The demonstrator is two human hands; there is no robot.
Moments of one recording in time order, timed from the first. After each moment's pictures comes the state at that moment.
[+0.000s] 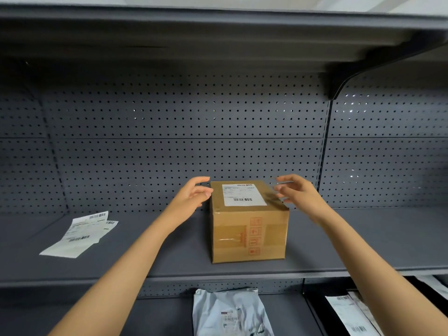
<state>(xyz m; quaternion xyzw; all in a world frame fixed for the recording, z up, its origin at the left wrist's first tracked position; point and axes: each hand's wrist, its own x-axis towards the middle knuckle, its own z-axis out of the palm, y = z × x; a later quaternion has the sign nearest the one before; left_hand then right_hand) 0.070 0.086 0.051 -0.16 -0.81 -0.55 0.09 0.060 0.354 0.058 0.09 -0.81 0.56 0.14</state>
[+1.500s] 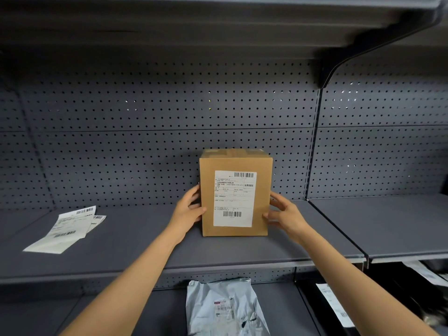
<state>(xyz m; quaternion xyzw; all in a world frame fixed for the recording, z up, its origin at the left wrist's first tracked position) 0.040 0.115 -0.010 -0.07 -0.73 -0.67 0.07 0.039 0.364 -0.023 0.05 -0.70 0.71 0.04</state>
